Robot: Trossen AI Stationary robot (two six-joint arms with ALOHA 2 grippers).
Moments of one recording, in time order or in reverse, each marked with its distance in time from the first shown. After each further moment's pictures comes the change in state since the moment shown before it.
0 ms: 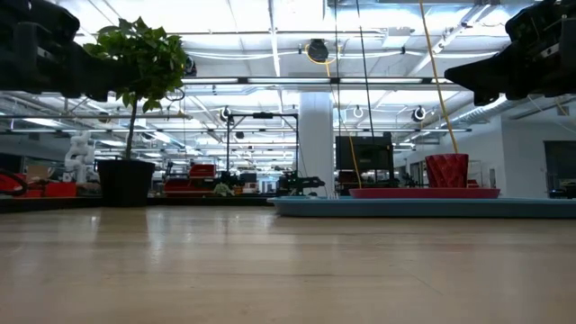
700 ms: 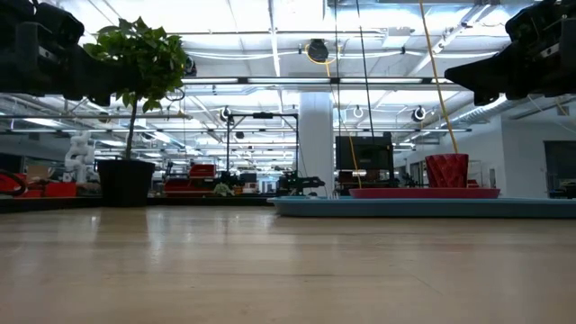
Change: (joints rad) left arm 0.082 0.006 -0.002 -0.006 0.095 -0.052; right arm 0.000 0.000 0.000 0.003 0.000 0.000
